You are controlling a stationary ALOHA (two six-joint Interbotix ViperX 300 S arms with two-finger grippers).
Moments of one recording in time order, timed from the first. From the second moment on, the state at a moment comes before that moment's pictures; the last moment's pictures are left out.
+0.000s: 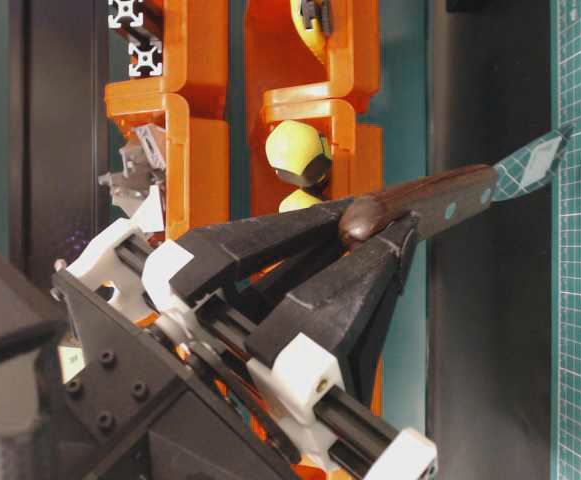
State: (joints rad) left arm -0.37 0.09 0.32 0.95 0.72 -0.21; right arm -0.07 -1.21 1.14 0.07 0.28 0.21
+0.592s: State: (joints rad) left arm -0.37 0.09 0.37 0.95 0.68 -0.44; right arm -0.07 -1.21 1.14 0.07 0.28 0.21
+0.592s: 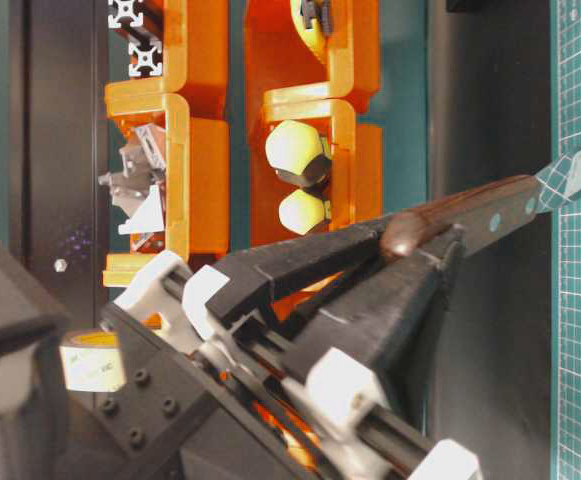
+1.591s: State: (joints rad) left arm -0.52 0.04 0.63 0.94 0.63 -1.35; right arm -0.07 -1.21 1.14 0.07 0.32 0.23
